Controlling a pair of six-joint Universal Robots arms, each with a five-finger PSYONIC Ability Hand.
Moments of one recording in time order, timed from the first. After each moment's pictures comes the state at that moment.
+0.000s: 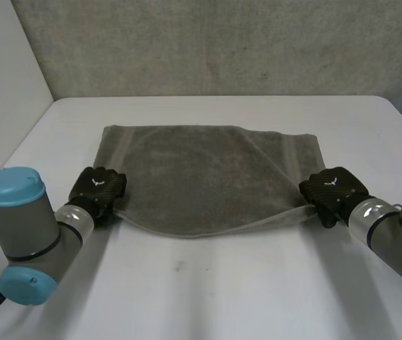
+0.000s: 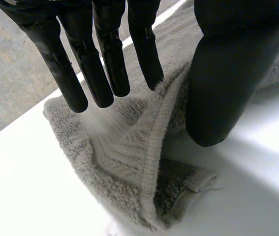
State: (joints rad) left arm 4.43 -2.10 -1.73 3.54 -1.47 3.52; right arm 1.79 -1.16 1.67 -0.06 1.32 2.53; left_hand 0.71 0.71 0.71 0.71 0.53; right_hand 1.32 1.34 1.33 1.34 1.18
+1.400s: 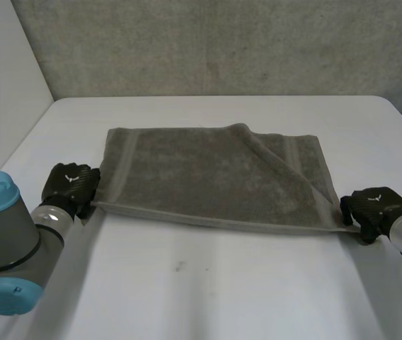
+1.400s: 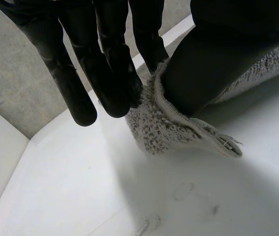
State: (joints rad) left arm 4.48 -1.97 -1.85 3.60 -1.55 3.53; right arm 1.59 -1.18 1.77 -0.02 1.32 2.53; left_hand 1.18 1.22 1.22 1.22 1.02; right_hand 0.98 0.99 0.98 0.98 0.81
